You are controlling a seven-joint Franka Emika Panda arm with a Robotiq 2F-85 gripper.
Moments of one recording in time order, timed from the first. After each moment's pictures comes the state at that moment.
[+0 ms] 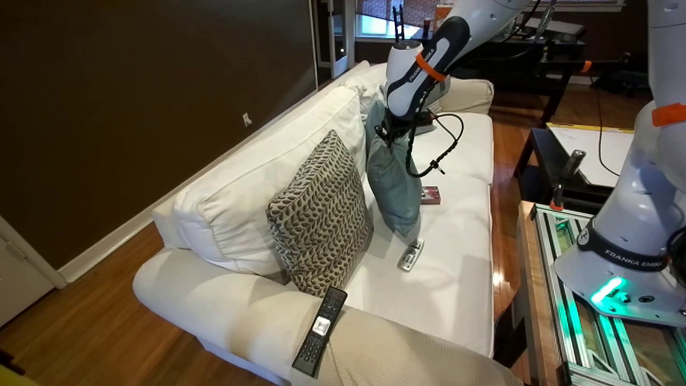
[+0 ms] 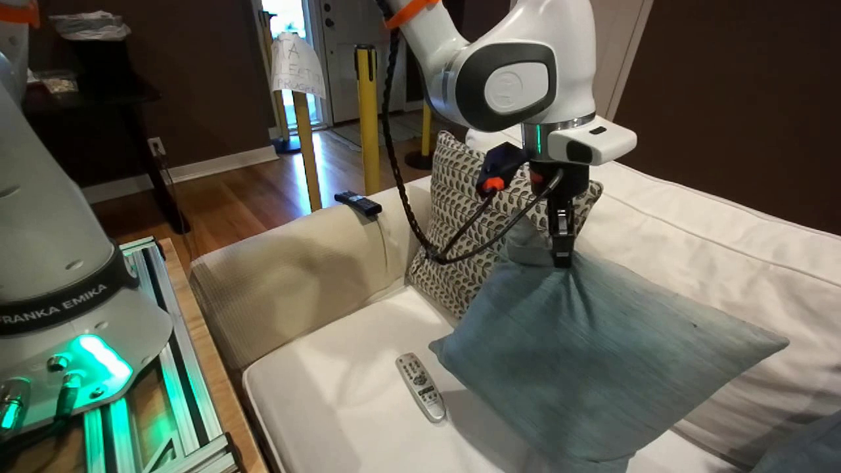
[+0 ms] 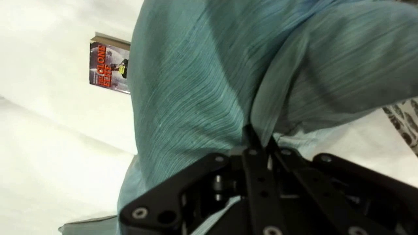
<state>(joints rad) -0.02 0.44 -0.46 -2.12 0.01 2.75 0.51</state>
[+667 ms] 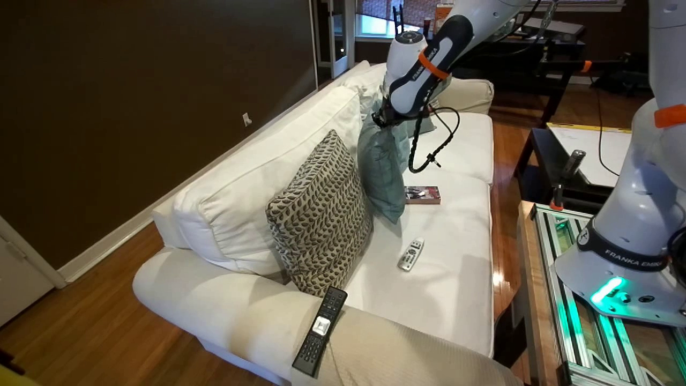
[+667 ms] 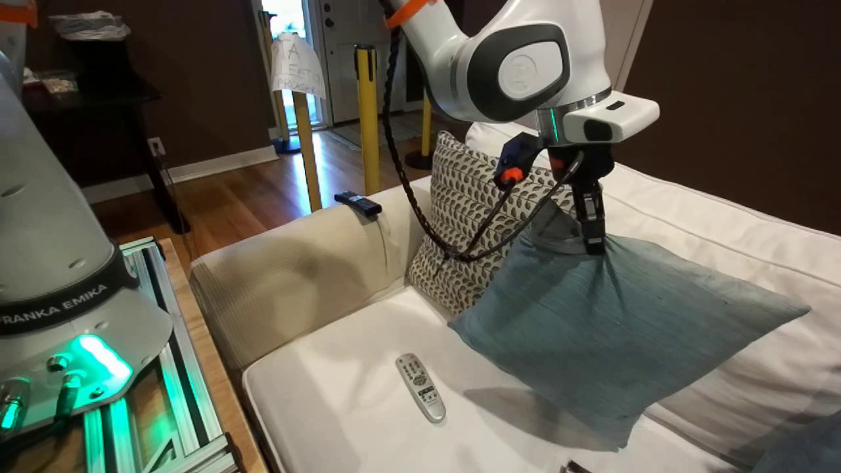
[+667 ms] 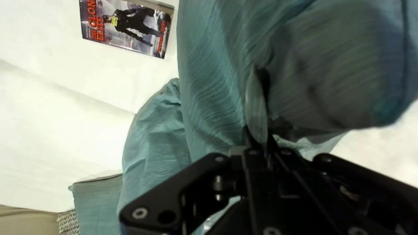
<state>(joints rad) 0.03 0.45 -0.54 -2.10 -0.08 2.85 0.61</state>
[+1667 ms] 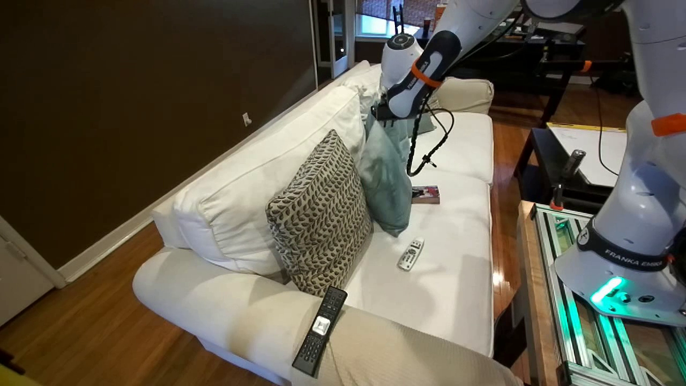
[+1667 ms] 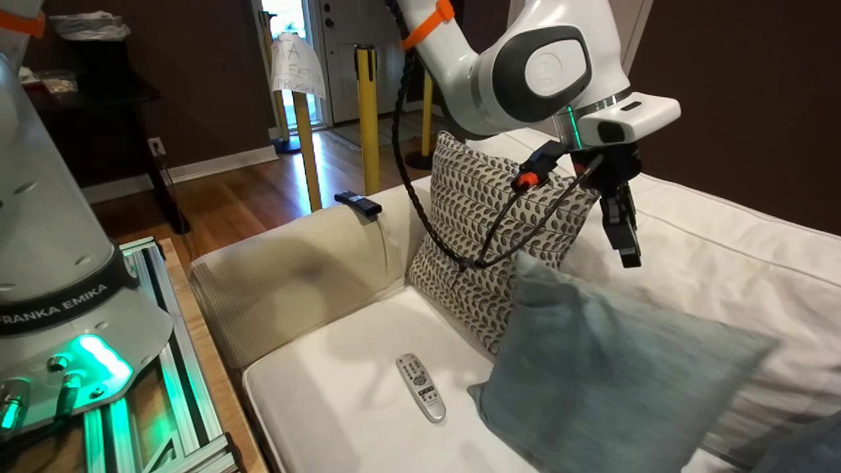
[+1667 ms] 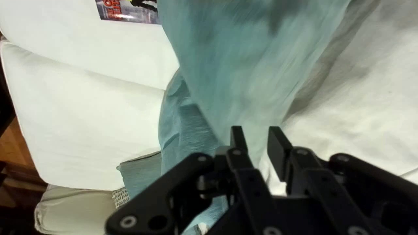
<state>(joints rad) 0.13 0.56 -0.69 -2.01 -0.14 2.85 0.86</state>
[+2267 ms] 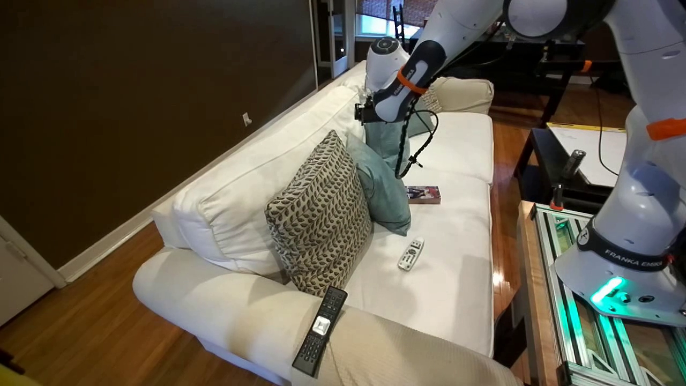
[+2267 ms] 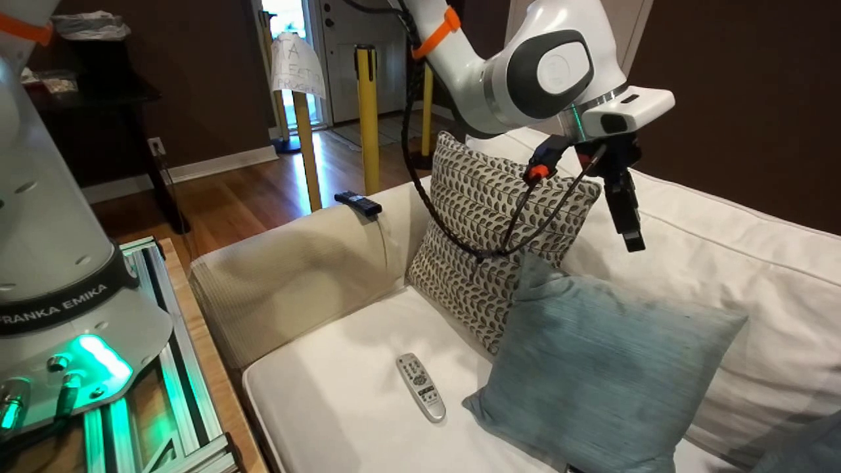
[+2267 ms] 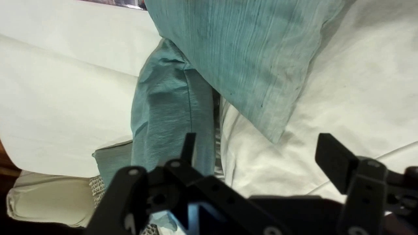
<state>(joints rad) 0.14 0.64 -0.66 -1.90 -0.14 2.85 0.87</state>
